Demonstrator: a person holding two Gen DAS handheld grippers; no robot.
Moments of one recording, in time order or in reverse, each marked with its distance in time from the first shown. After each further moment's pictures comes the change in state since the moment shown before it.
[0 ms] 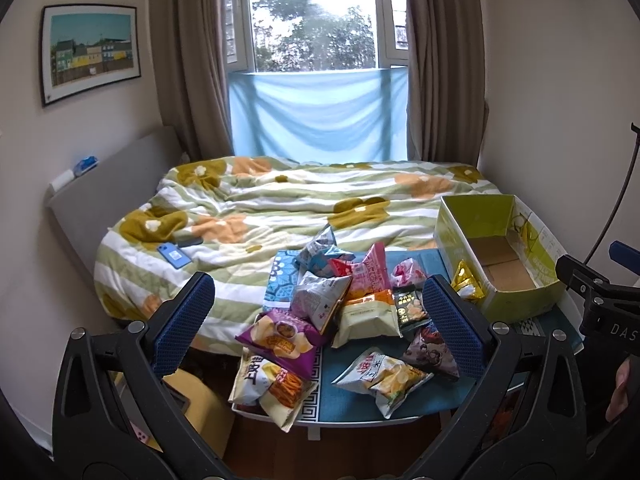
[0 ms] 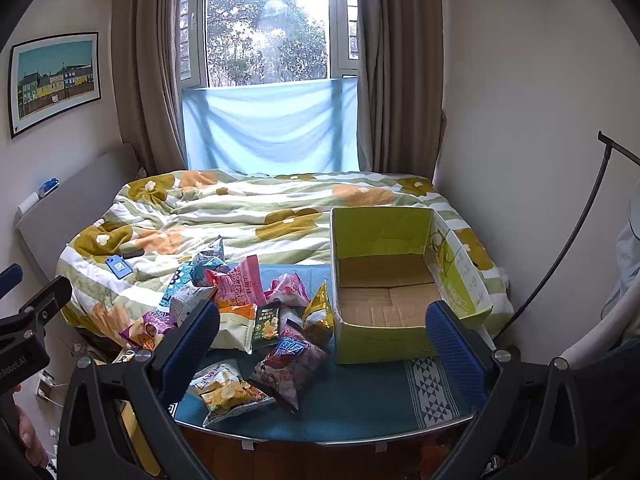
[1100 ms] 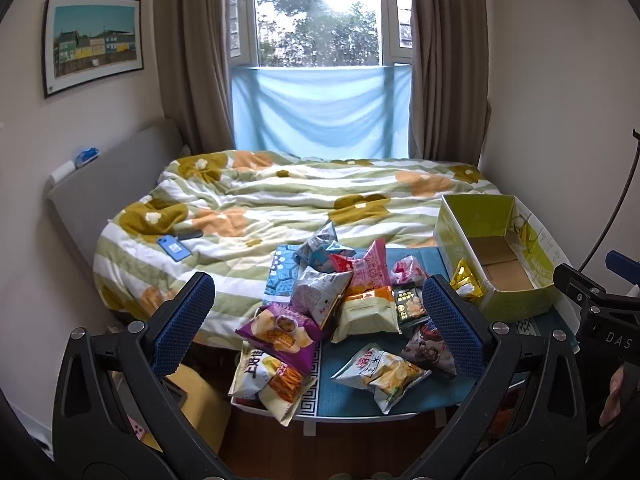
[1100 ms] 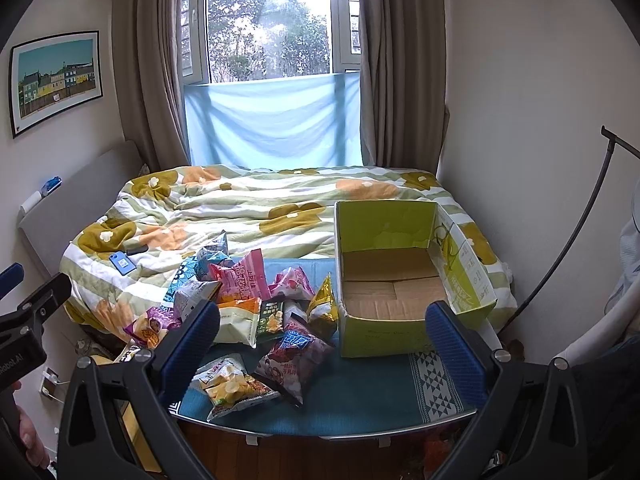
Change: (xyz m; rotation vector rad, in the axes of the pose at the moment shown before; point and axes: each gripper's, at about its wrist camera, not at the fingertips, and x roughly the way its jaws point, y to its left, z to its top) left arm -0.003 0.002 0.000 -0.015 0.019 0.001; right arm 0.002 0.006 -0.004 -0.003 0.011 0.008
